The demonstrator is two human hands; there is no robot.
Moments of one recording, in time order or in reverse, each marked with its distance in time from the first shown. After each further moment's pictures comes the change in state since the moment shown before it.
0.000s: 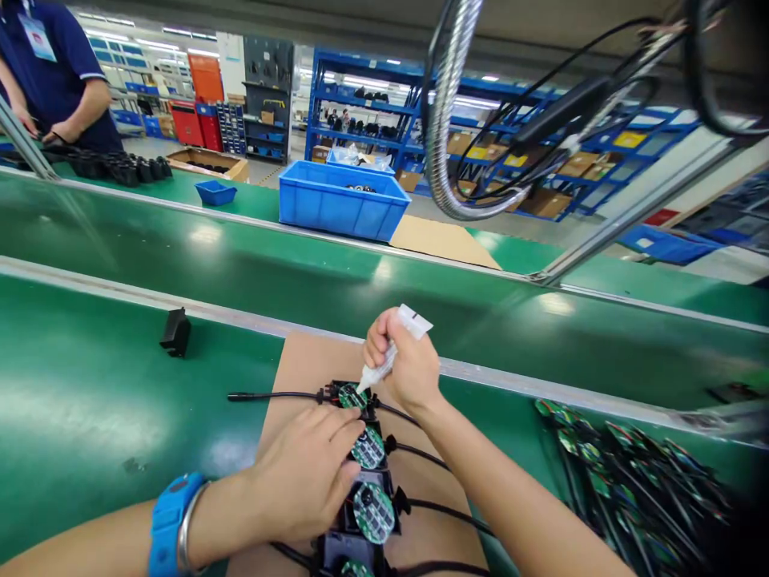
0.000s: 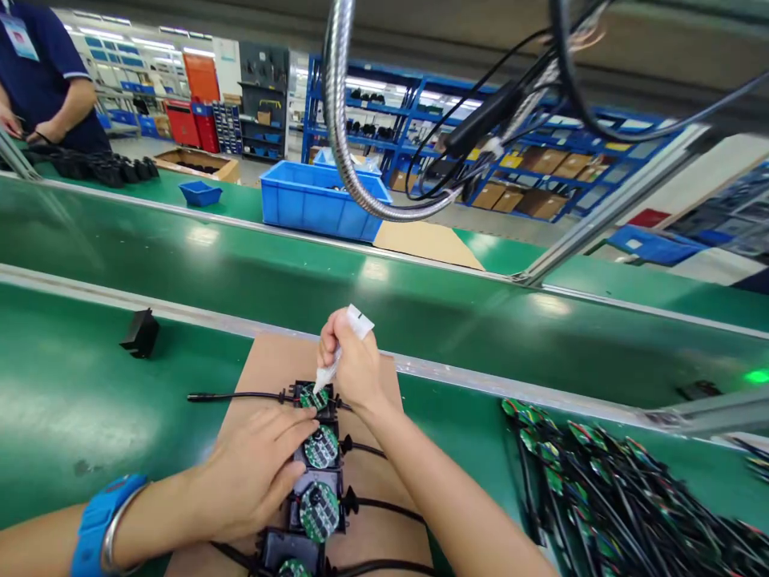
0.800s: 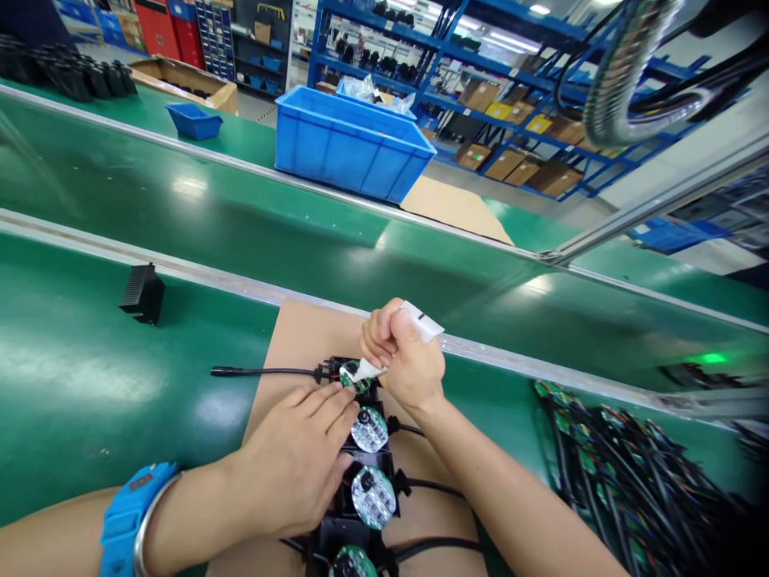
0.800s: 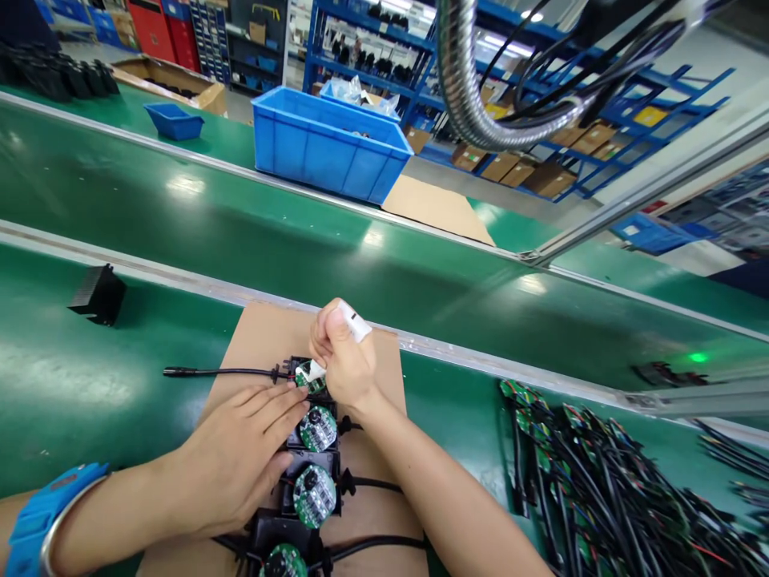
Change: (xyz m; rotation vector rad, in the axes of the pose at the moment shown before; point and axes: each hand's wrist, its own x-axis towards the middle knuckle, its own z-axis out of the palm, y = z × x) left_hand -0.003 -0.010 0.009 0.165 -0.028 0.027; right_hand -0.012 0.025 0.005 -0.055 -0.036 0.066
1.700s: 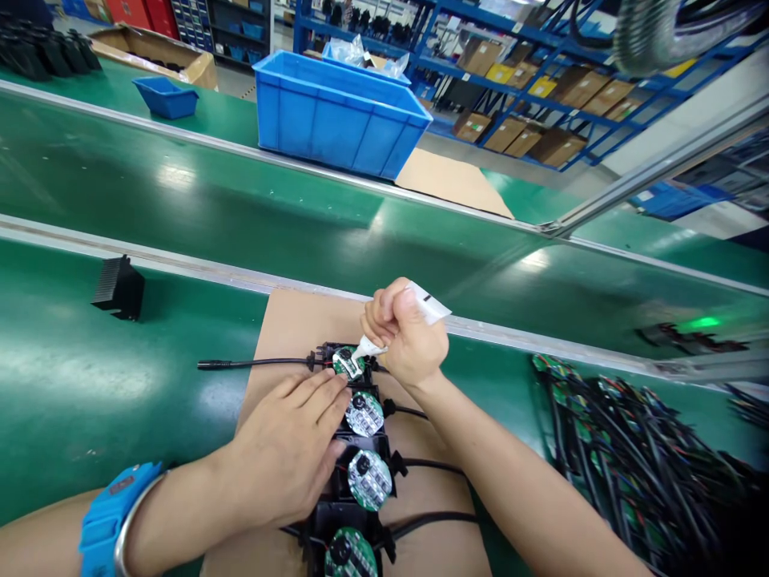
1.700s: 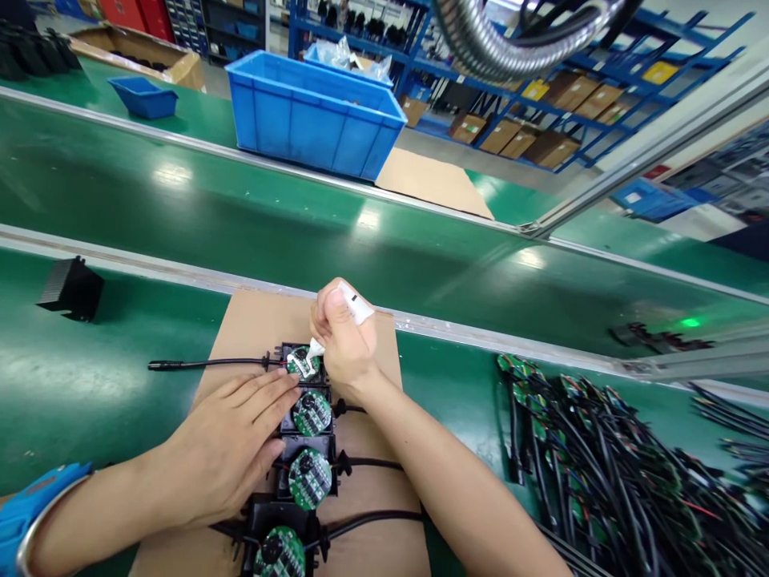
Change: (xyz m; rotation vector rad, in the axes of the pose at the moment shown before) left_hand -0.001 -0.002 0.002 0.063 -0.013 0.012; right_hand 0.001 0.005 -0.010 -0.027 0.062 -0.130
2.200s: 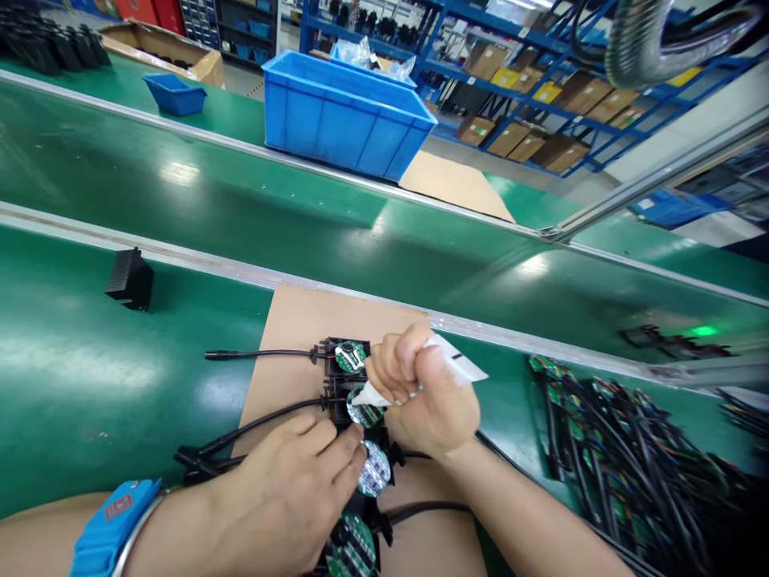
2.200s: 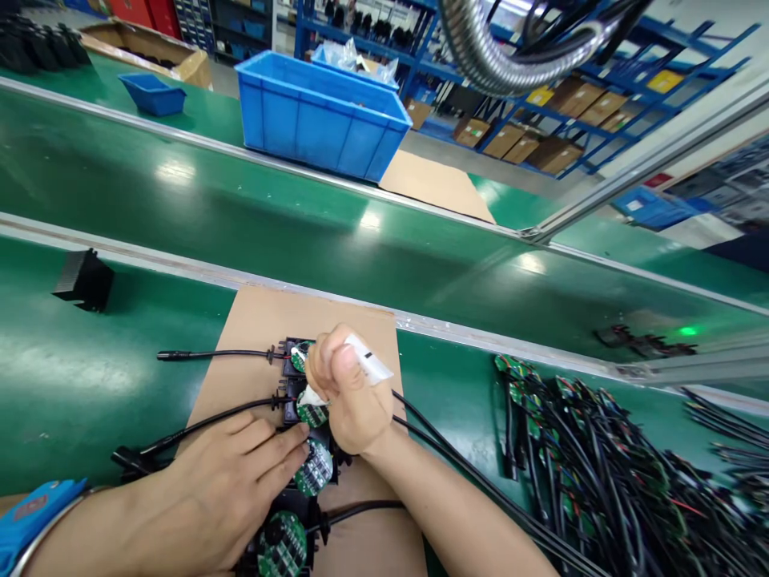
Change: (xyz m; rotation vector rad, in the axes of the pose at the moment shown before) left_hand -0.020 0.024 -0.018 0.130 -0.130 0.254; right_hand -0.052 -0.029 0.012 0.160 -0.098 0.080
